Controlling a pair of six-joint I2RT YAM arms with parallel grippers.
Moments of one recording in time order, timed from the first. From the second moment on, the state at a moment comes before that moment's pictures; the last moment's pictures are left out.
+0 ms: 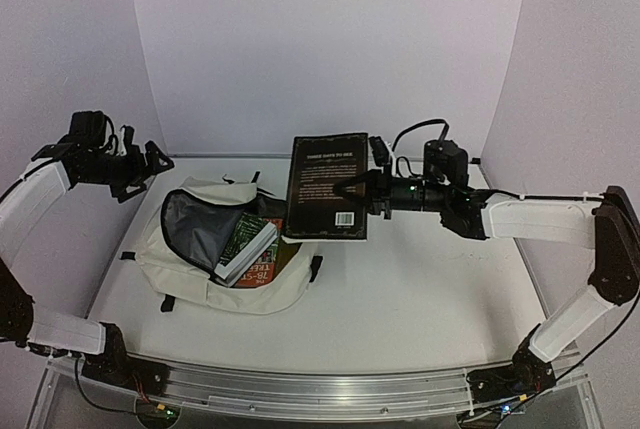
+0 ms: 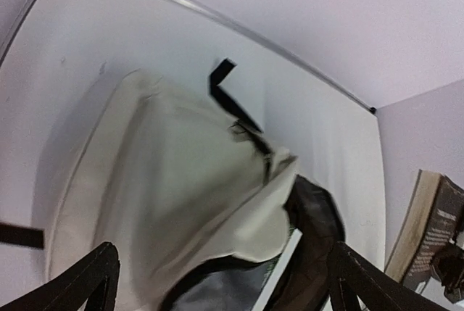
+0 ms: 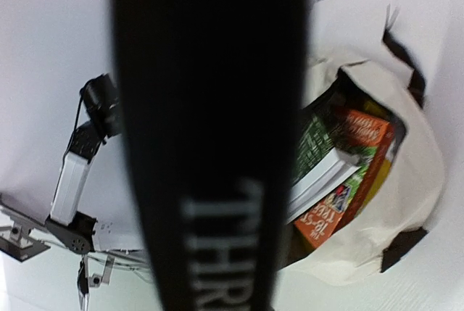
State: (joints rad) left arm -0.03 1.21 1.16 -0.64 0.43 -0.46; right arm 0.66 1.53 0.97 0.42 -0.65 0.97
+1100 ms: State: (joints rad) left arm 0.03 1.08 1.00 -0.57 0.87 -0.43; right arm 0.85 2.00 1.15 0.54 -0.76 1.26
